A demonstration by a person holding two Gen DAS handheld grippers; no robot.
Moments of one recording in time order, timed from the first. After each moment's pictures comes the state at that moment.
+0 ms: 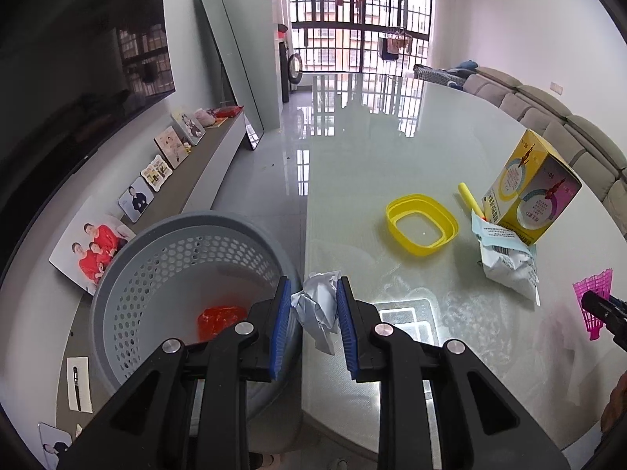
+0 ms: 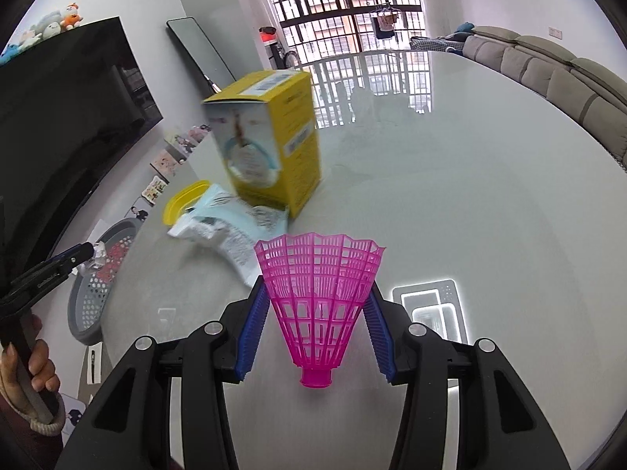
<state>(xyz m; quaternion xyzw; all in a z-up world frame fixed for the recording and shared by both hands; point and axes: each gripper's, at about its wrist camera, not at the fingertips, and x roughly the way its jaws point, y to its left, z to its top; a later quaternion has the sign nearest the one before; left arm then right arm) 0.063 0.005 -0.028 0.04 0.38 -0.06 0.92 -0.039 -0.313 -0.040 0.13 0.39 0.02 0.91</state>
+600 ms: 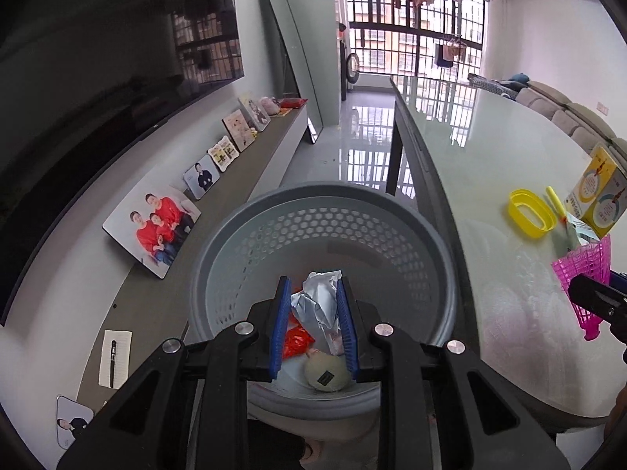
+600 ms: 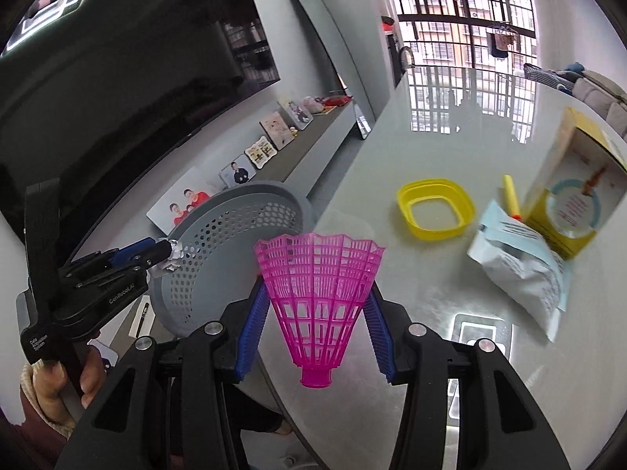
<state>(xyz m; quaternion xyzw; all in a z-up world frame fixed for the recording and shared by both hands) 0.050 0.128 -0.044 0.02 0.38 0.04 0.92 0.017 -0.106 -0.026 0.05 0.40 0.19 0.90</state>
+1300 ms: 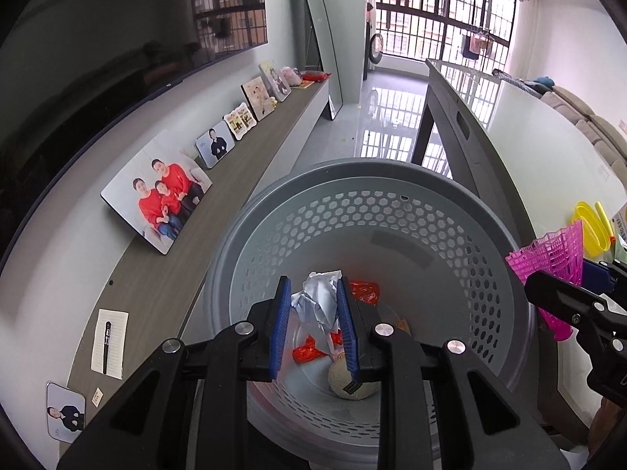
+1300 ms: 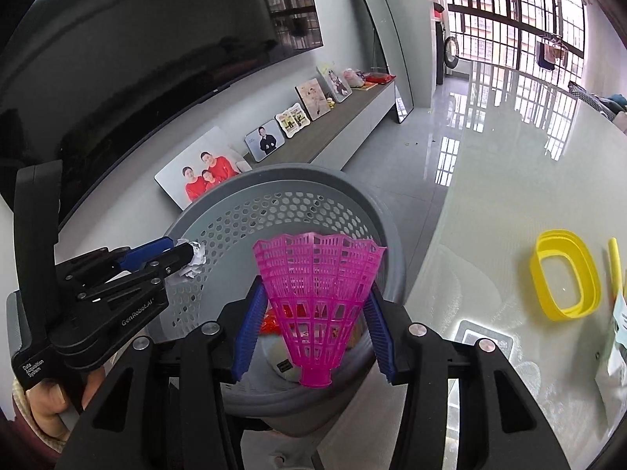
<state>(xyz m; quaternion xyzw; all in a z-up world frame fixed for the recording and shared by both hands) 0.097 0.180 -0.081 -0.02 0.42 0.06 0.90 0.084 -0.010 -0.057 -0.01 0.43 0.24 0.87</state>
